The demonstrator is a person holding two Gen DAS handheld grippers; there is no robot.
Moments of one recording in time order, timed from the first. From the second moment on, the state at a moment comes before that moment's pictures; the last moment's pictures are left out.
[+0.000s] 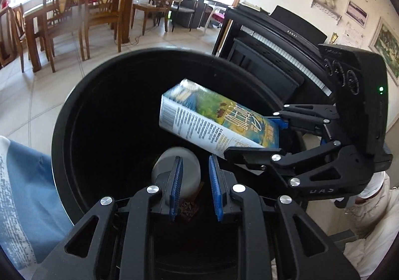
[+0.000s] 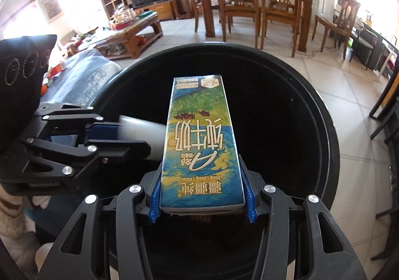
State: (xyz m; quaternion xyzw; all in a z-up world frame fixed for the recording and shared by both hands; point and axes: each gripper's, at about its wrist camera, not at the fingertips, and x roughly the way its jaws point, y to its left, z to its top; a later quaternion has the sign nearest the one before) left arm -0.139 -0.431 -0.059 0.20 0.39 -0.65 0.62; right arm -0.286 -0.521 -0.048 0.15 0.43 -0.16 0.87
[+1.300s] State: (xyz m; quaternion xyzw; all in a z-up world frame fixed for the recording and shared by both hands) left arm -0.080 -0.205 -0.006 0.08 0.32 -0.51 0.80; right arm -0.152 -0.366 0.028 0.13 0.36 -0.02 0.92
